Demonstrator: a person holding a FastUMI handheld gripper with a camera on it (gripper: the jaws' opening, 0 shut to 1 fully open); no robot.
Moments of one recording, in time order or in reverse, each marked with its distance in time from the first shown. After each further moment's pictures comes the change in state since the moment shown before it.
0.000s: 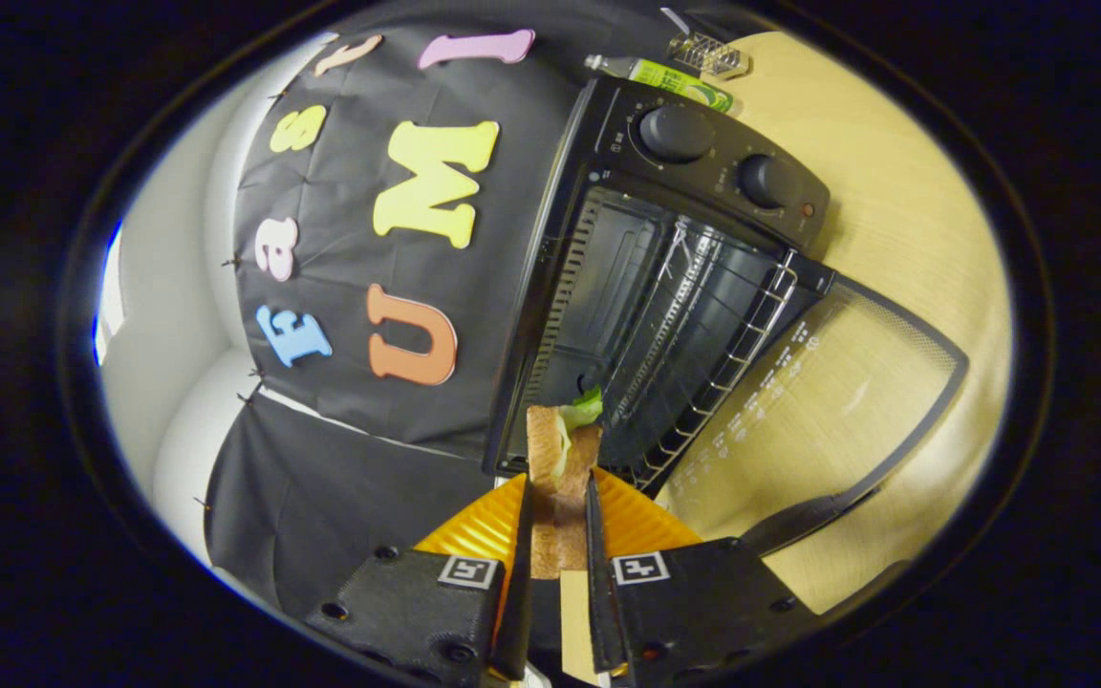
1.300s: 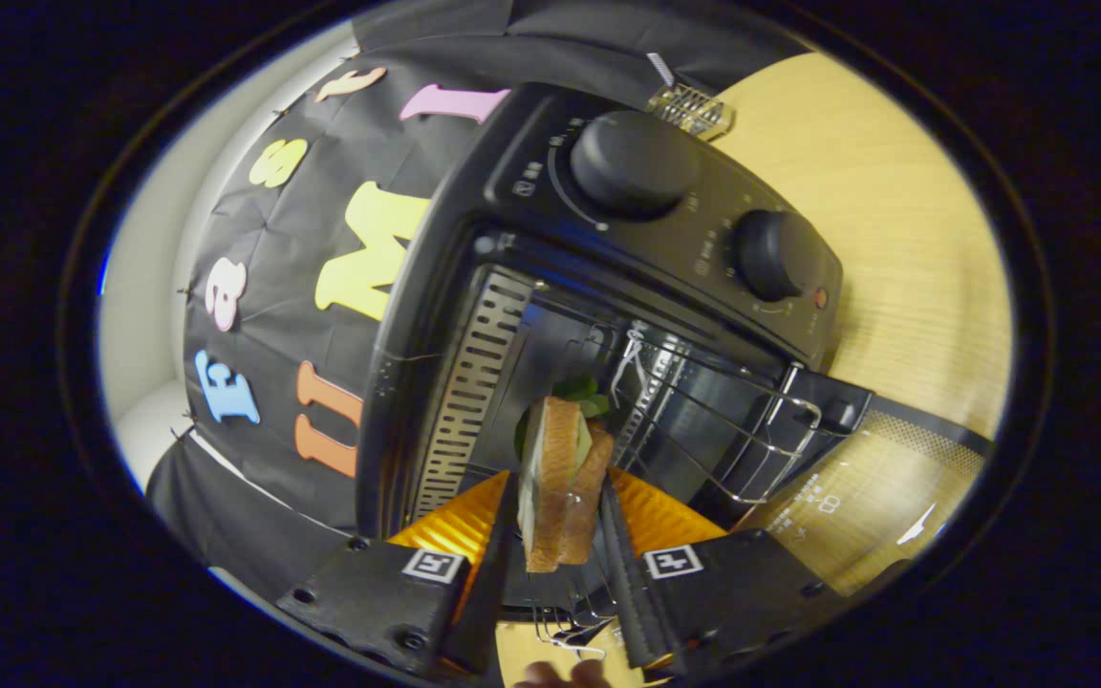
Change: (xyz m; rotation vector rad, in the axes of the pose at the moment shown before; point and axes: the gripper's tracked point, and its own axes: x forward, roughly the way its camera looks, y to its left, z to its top) arm 0.077 -0.048 0.076 -0.113 -0.308 -0.173
